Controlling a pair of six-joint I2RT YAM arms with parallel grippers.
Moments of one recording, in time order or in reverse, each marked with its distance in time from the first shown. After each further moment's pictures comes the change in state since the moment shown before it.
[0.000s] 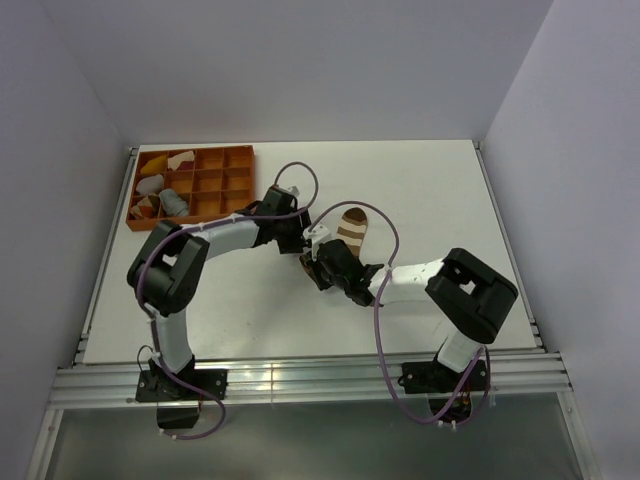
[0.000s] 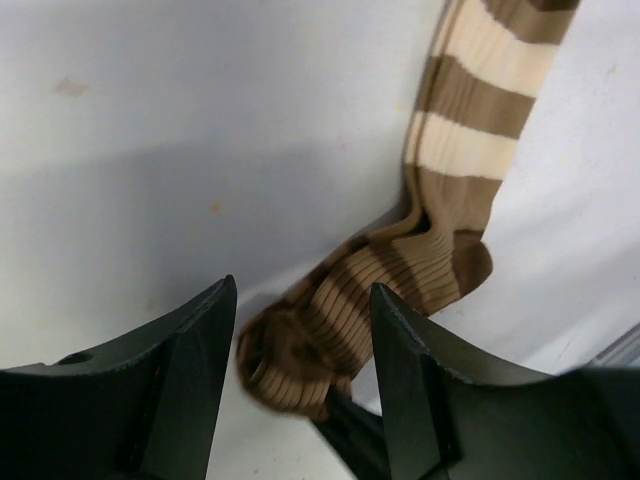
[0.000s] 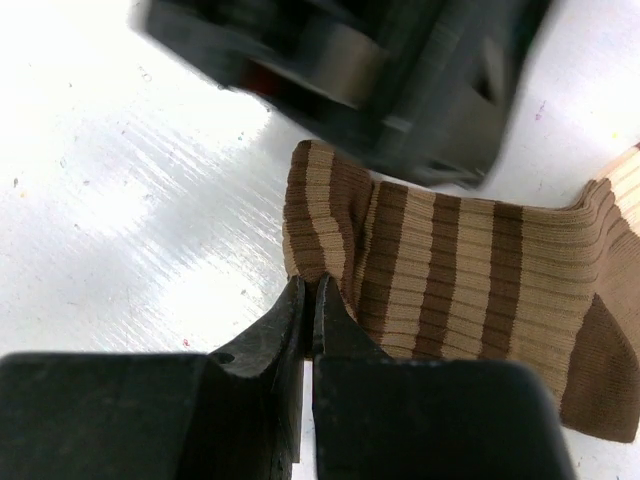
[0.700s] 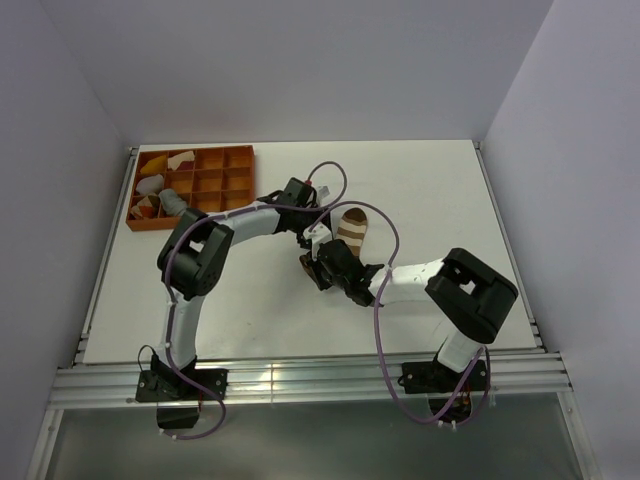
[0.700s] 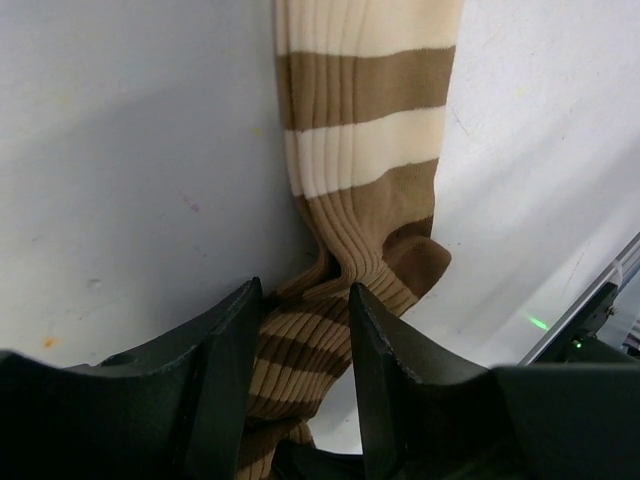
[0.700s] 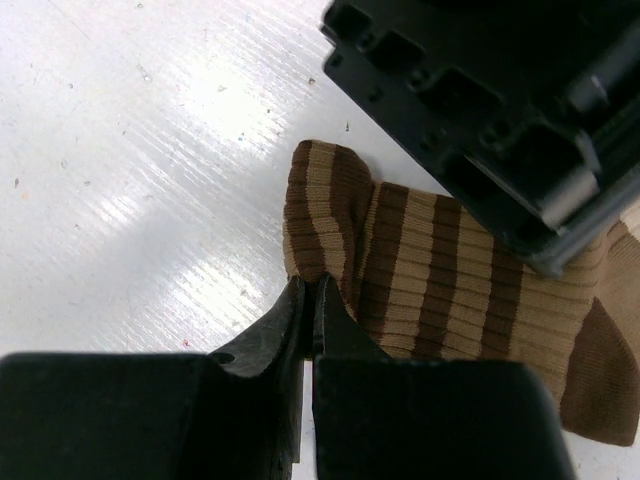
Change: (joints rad) left arm -0.031 0.239 0.290 -0.126 0.225 0.200; right arm -0.006 0.000 -0.003 0.009 -0.003 0.000
